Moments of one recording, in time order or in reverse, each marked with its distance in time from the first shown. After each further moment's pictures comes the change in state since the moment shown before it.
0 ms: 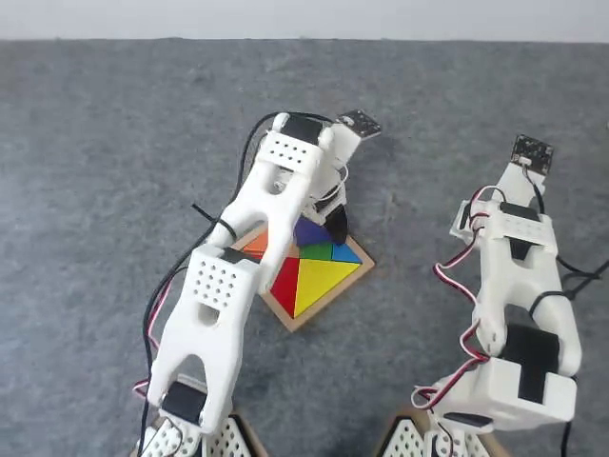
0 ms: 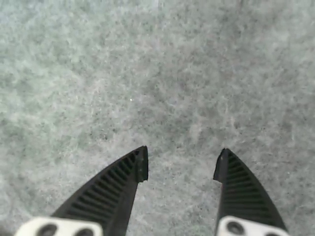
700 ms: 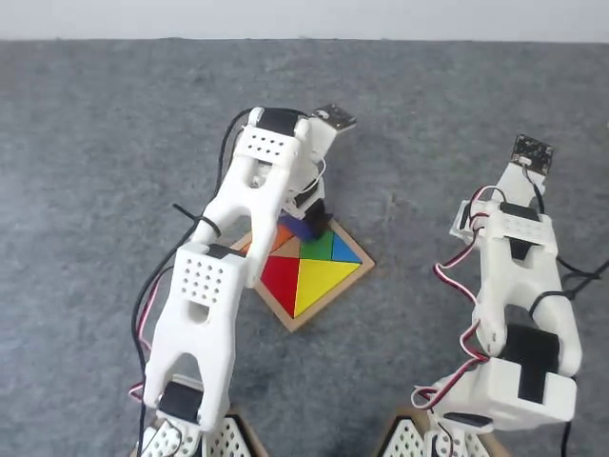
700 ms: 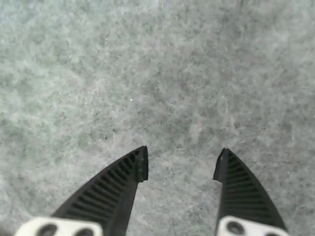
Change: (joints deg) left arm -4.5 -0.4 2.5 1.4 -1.3; right arm 0.0 0.0 0.0 0.0 0.0
